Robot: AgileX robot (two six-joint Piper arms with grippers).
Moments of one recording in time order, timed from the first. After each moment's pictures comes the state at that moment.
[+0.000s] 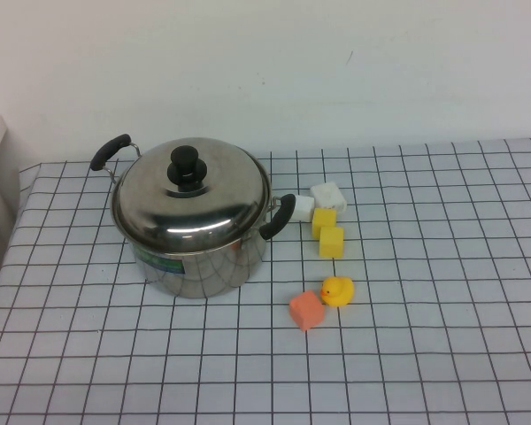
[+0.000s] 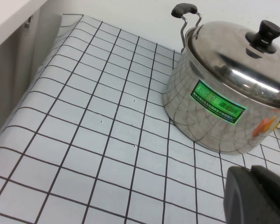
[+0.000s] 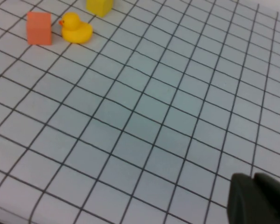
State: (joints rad) right arm 0.34 0.25 -0.20 -0.20 0.63 -0.05; left arm 0.06 -0.02 0.01 -0.19 0.37 -0.23
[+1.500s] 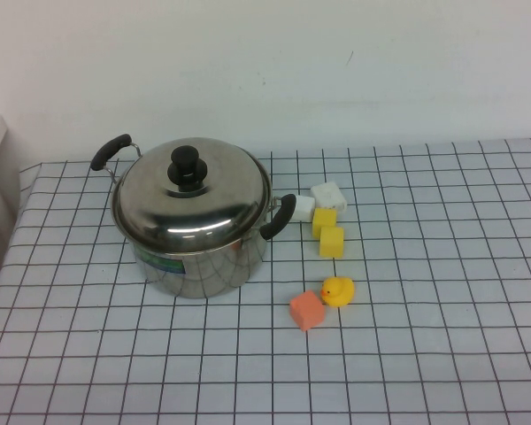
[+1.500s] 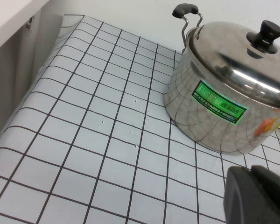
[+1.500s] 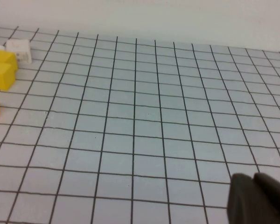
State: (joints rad) right arm 0.02 -0.01 0.02 -0.18 0.43 0.05; left arm 0.06 -0.02 0.01 -0.19 0.37 -0.23
